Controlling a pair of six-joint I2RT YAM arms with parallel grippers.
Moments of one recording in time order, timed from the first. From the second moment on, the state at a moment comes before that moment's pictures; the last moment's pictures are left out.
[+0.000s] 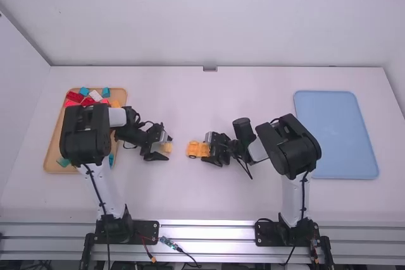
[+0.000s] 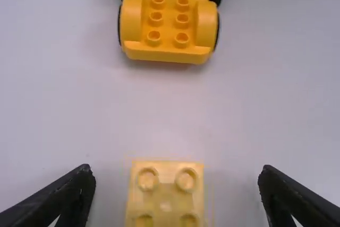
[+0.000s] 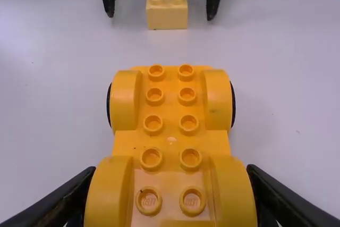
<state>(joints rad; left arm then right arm) 0.18 2.11 1.08 -0.83 0.91 1.91 0.42 2.11 0.68 0.58 -0.90 -0.73</state>
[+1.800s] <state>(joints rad) 0.16 2.11 1.22 -1.01 1.04 1.84 0.42 2.11 0.68 0.57 -0.89 -0.71</state>
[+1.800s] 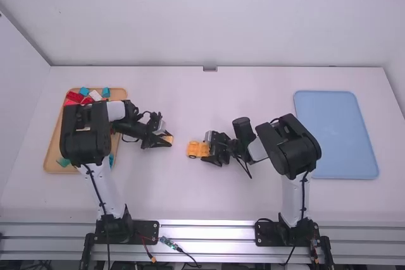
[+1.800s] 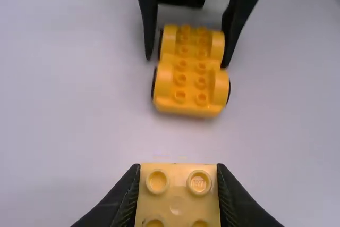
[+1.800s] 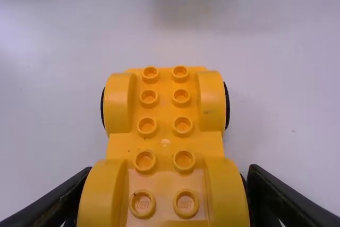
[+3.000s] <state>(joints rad) -0.06 1.85 0.97 -0.40 1.01 1.50 0.42 2.11 0.69 0.57 -0.89 -0.71</state>
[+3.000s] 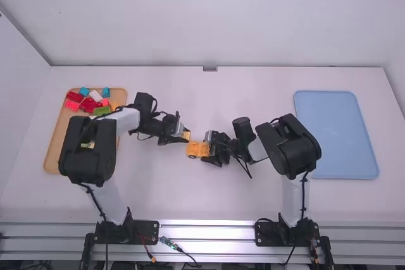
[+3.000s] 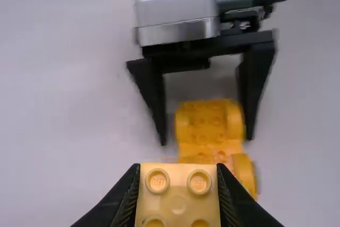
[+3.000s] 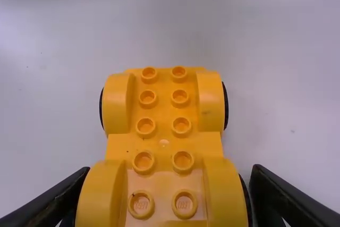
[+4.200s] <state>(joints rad) -0.14 1.86 0.87 -0.24 0.95 1.23 0.40 2.11 0.71 0.56 -0.88 -0.77</state>
